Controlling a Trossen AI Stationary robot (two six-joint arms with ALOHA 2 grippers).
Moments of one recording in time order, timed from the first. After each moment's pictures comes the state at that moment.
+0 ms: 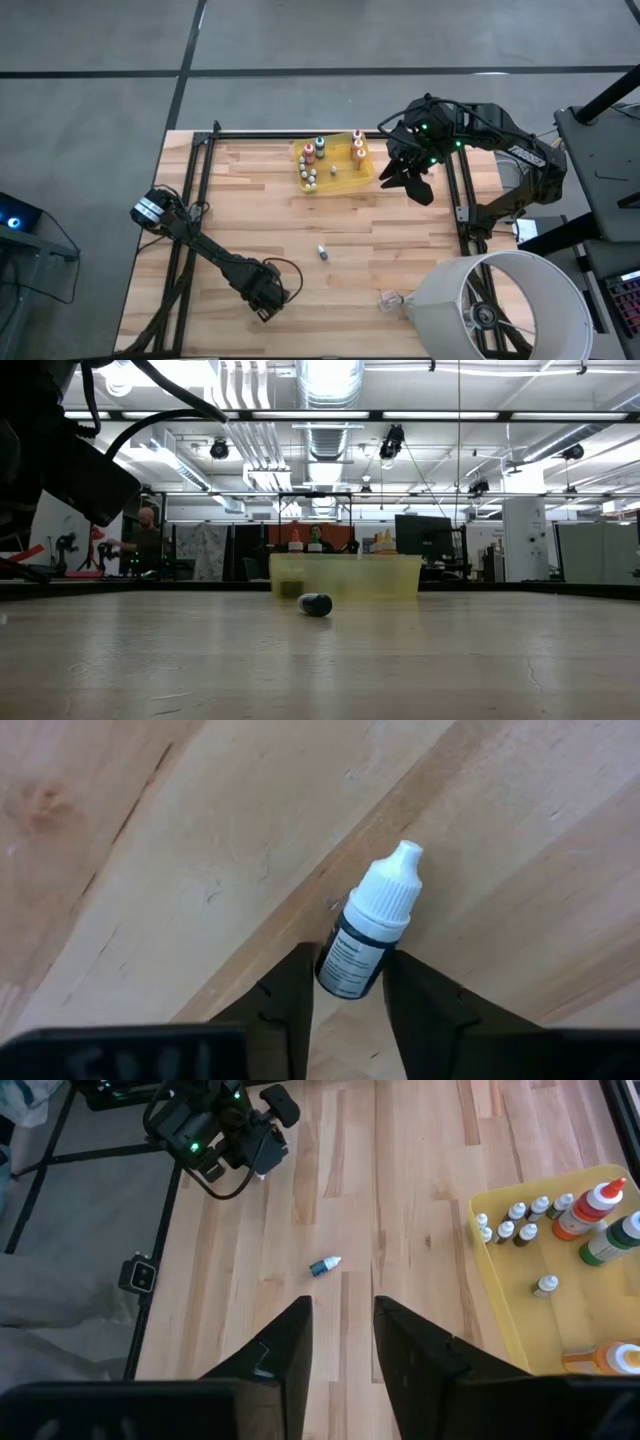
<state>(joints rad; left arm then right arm) -0.58 1.80 1.09 -0.78 0.23 -1.31 -0.21 1.44 1.88 -1.30 -0.37 -0.03</state>
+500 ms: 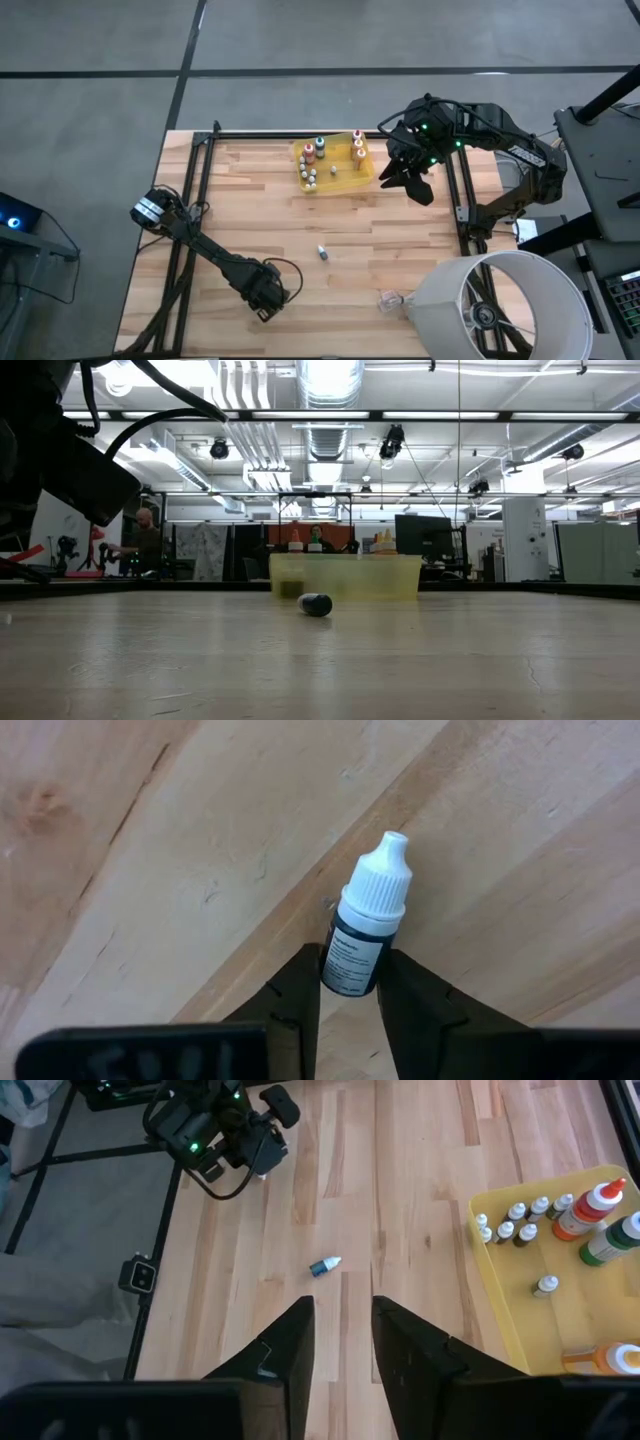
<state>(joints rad) -0.58 1.80 1.09 -0.78 0.22 -1.30 -0.21 1.44 1.88 -1.30 -0.37 -0.03</state>
